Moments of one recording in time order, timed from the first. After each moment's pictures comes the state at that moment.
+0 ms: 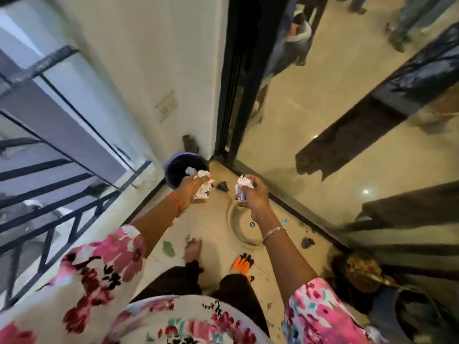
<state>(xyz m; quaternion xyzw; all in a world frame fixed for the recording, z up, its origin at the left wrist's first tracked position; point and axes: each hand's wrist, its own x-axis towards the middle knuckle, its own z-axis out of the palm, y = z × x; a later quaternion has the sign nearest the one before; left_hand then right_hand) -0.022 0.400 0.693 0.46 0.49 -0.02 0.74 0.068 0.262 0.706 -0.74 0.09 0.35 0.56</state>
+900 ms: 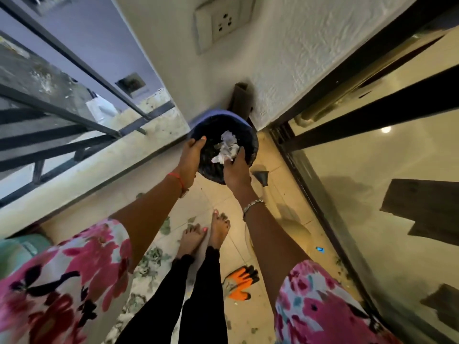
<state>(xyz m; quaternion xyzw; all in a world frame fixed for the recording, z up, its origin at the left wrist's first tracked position) 0.052 0.577 0.408 0.32 0.66 0.08 0.67 0.130 0.513 0.375 -0.81 -0.17 0.50 0.26</state>
